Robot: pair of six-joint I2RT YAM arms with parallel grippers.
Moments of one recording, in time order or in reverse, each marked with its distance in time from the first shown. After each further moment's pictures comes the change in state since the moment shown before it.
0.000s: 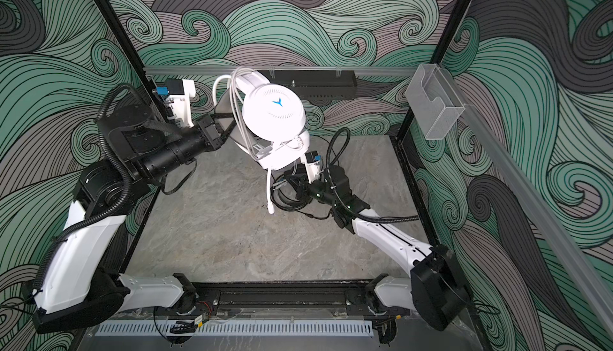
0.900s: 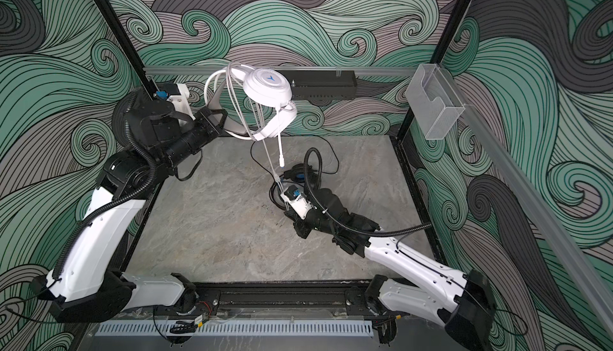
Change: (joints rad) left arm 0.183 0.047 -0.105 0.021 -0.186 -0.114; right arm 0.332 -0.235 0.024 -0.570 0.264 -0.422
